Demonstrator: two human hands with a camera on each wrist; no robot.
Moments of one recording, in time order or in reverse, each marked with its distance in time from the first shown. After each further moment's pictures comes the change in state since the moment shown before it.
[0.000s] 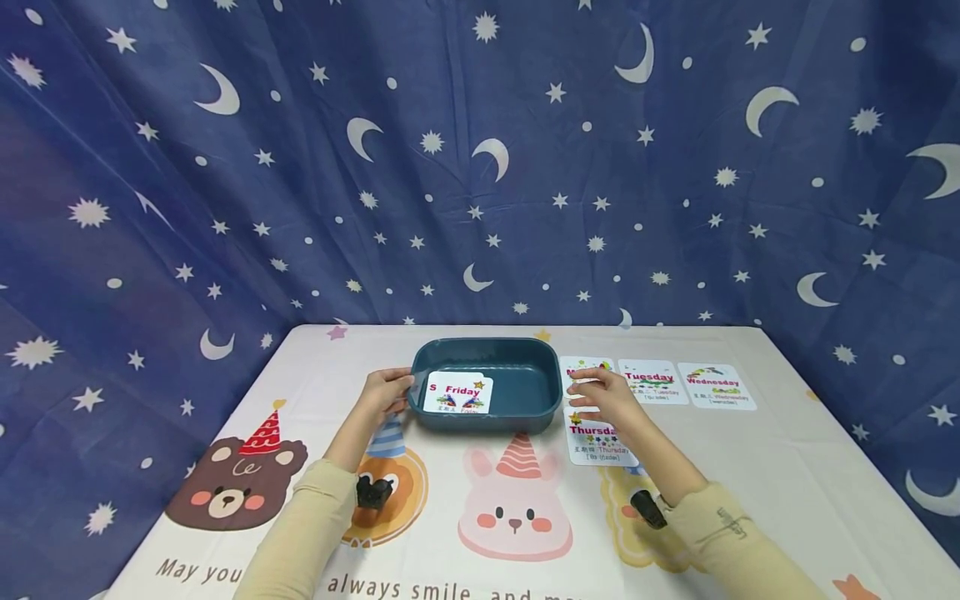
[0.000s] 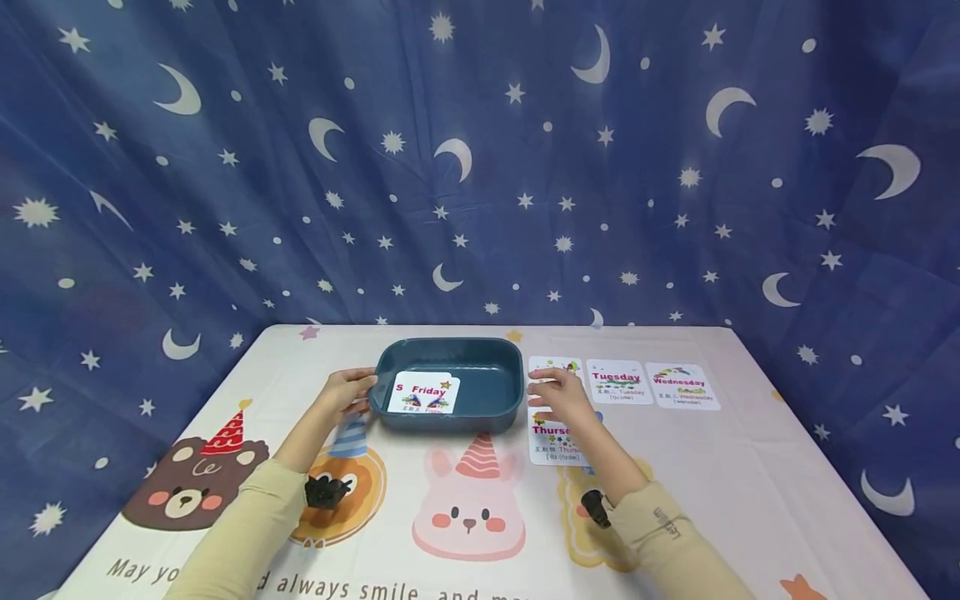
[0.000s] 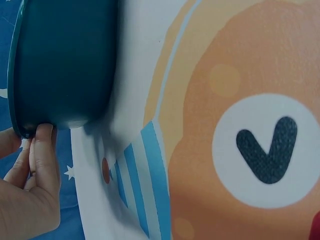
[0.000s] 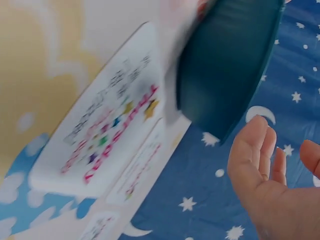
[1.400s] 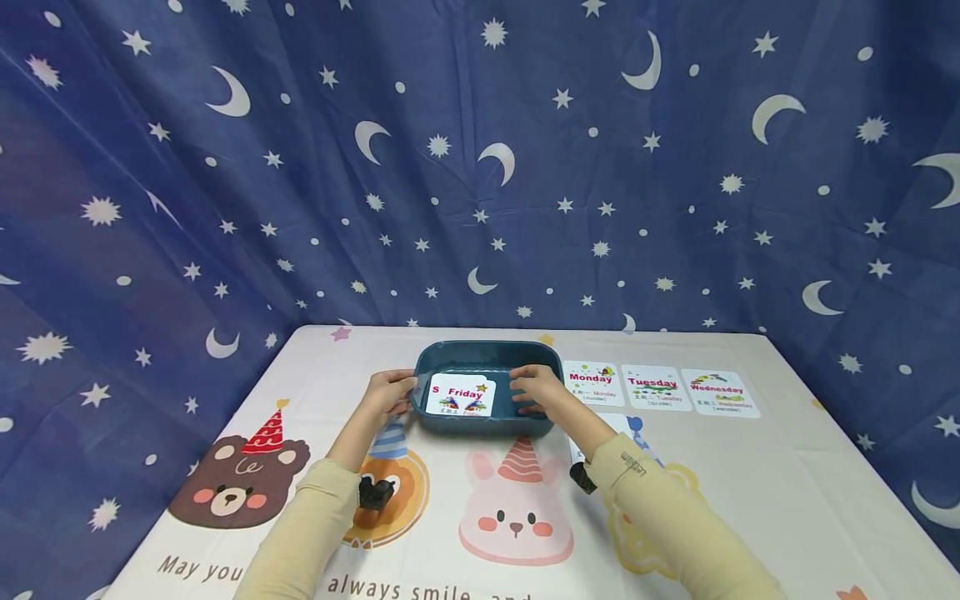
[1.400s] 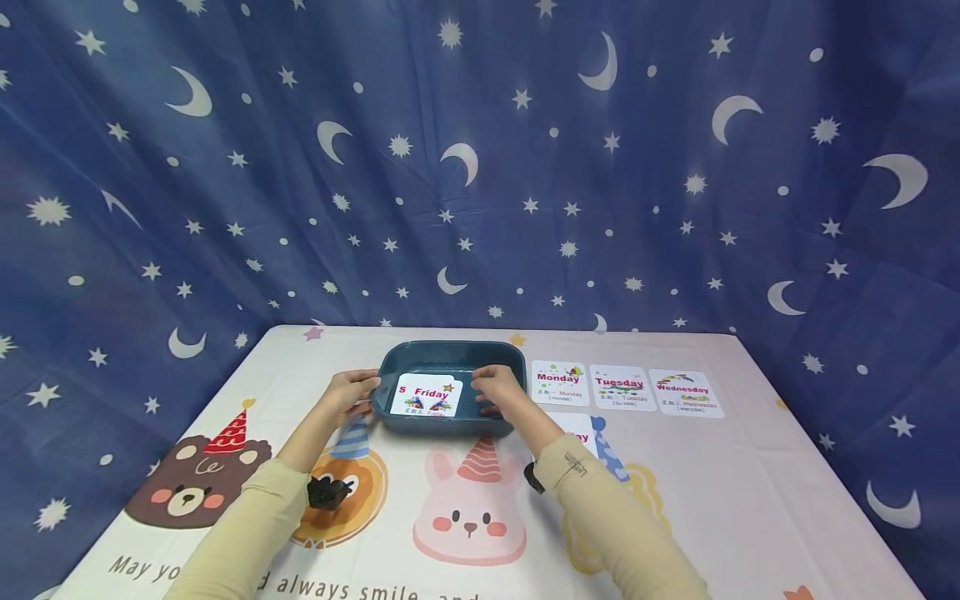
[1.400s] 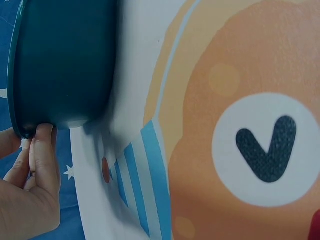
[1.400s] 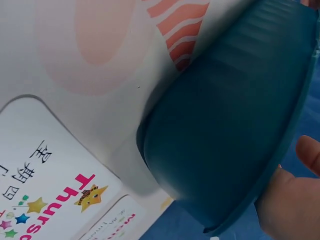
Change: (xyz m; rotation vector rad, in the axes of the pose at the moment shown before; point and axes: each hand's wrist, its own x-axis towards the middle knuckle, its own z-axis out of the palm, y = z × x) left_hand 0.001 0.001 0.000 0.010 0.018 -0.018; right_hand 0.053 -0.016 0.082 -0.051 -0.120 0.126
